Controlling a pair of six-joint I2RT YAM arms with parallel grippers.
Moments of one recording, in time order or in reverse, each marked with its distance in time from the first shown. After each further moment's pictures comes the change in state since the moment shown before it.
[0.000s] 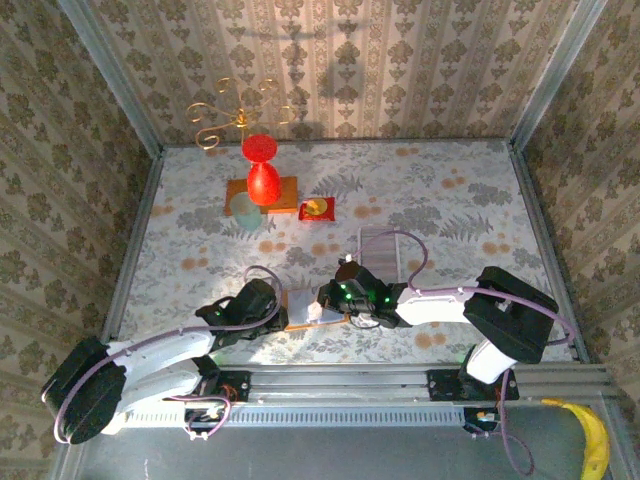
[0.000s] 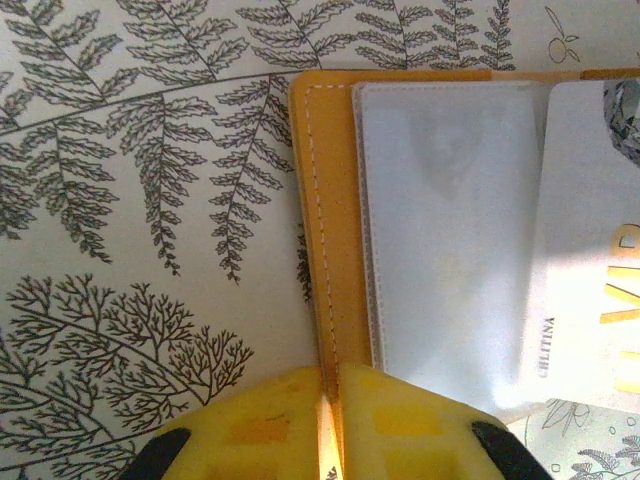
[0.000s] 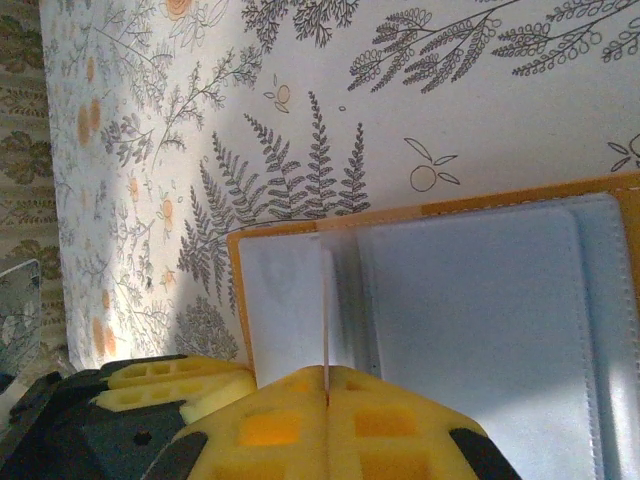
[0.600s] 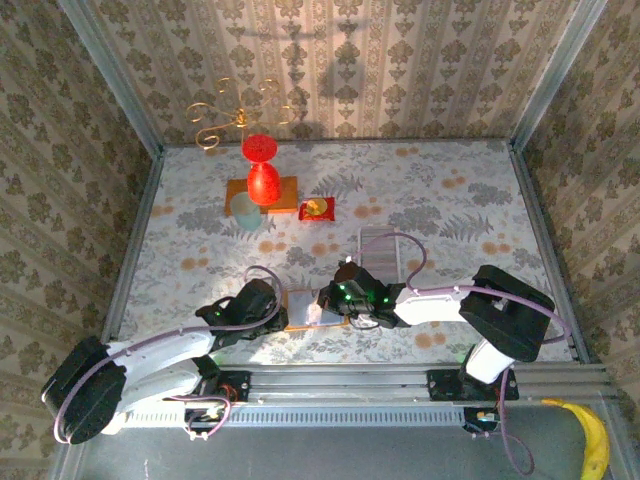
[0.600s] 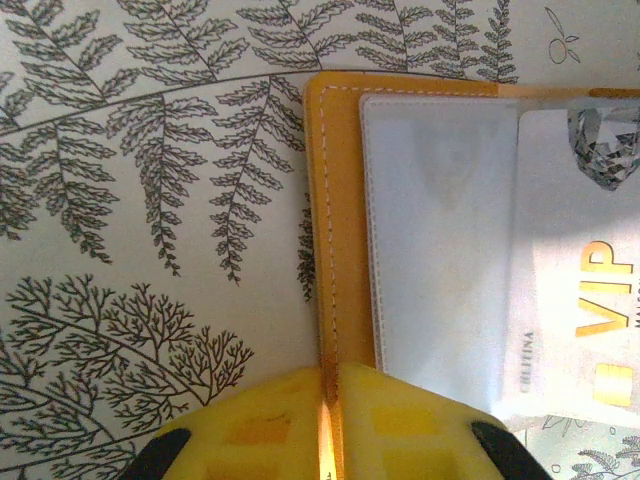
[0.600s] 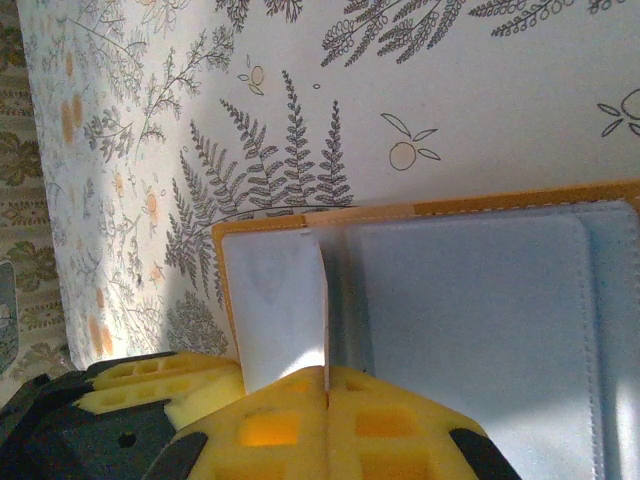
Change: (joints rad) left arm 0.000 0.000 -0.001 0.003 0.000 0.000; right arm 0.000 0.021 0.000 -0.002 -0.018 0.037
